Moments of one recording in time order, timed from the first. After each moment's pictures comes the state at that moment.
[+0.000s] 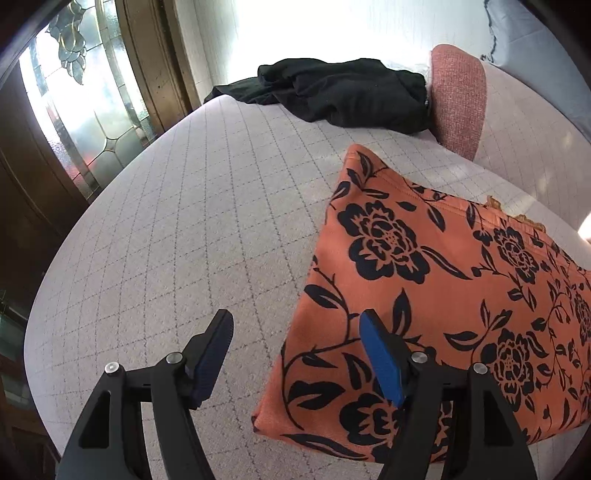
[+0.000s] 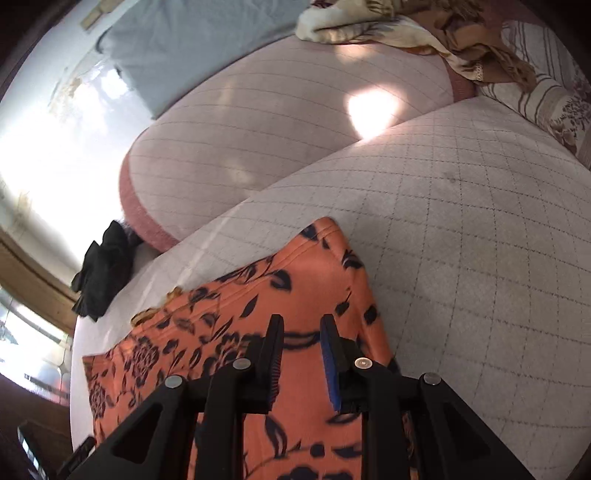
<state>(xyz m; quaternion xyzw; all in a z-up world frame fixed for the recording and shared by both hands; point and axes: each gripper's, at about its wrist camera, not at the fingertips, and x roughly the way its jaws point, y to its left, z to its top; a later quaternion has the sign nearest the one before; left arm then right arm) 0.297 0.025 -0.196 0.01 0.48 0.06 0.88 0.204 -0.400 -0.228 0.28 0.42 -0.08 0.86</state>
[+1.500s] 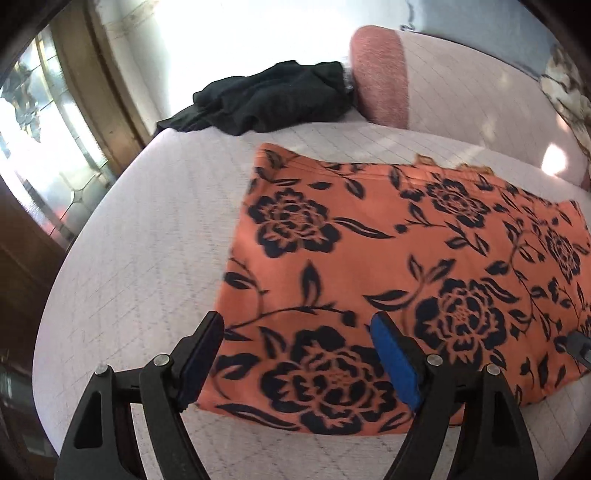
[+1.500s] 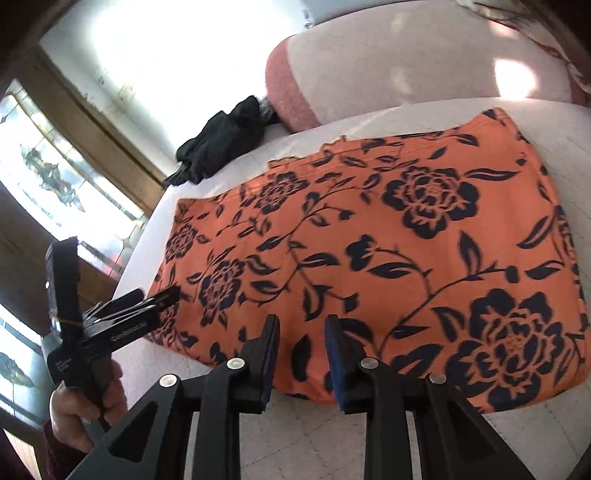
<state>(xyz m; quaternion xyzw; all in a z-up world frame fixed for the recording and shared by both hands) 0.269 -0.024 -0.193 0.08 0.46 0.01 0.88 0.142 -0.272 -0.239 0.23 0.47 0.12 0.85</state>
